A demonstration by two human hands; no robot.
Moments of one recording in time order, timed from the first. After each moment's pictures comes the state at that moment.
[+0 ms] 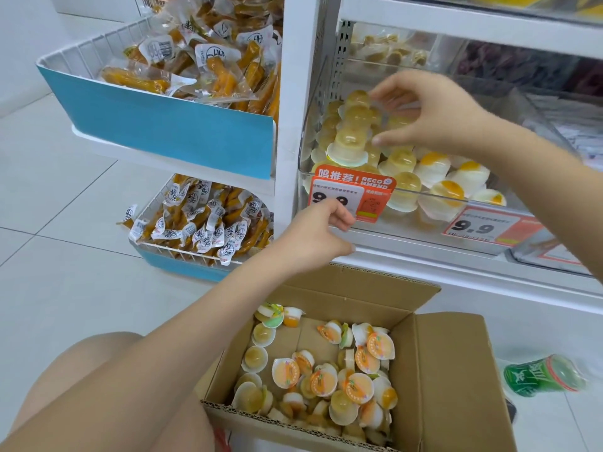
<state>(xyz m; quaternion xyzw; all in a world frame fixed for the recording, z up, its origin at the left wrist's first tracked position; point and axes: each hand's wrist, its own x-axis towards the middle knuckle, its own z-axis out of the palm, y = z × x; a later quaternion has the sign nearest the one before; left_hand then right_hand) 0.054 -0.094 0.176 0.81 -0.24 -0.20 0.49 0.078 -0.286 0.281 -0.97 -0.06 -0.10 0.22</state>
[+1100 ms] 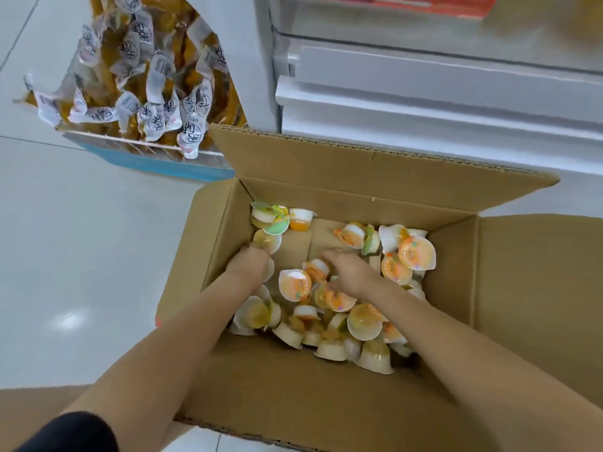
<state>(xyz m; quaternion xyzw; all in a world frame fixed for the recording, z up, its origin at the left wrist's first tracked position) 0.043 -0.021 -0.160 0.90 -0.17 -0.39 -0.08 -0.023 -0.215 -0.174 -0.90 0.01 0.34 0.29</state>
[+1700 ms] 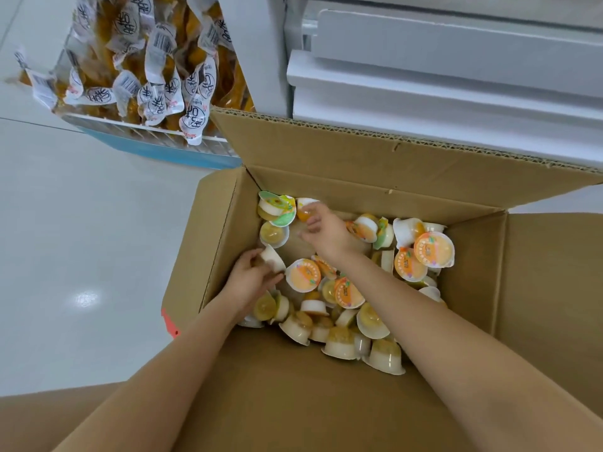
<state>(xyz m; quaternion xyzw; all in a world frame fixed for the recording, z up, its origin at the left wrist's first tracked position) 0.007 -0.003 -0.159 0.63 0.33 -0.34 0.62 0.029 -0.167 -0.191 -0.82 0.20 0.19 0.50</state>
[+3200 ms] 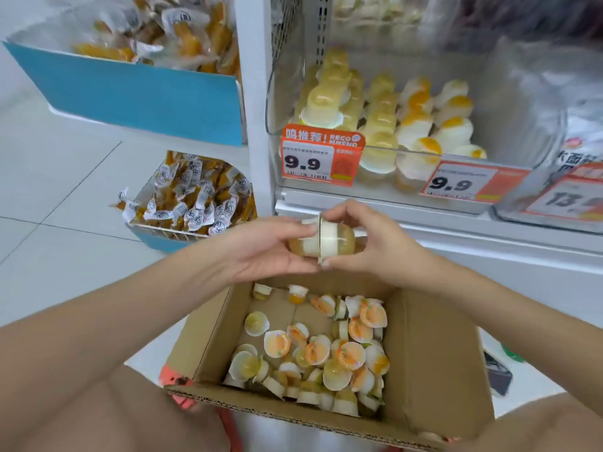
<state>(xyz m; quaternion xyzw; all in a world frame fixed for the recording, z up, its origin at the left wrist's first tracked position) 0.023 -0.075 0.152 0.47 0.00 -0.52 0.72 -0.042 -0.248 0.146 -0.90 -0.06 0.04 0.44</state>
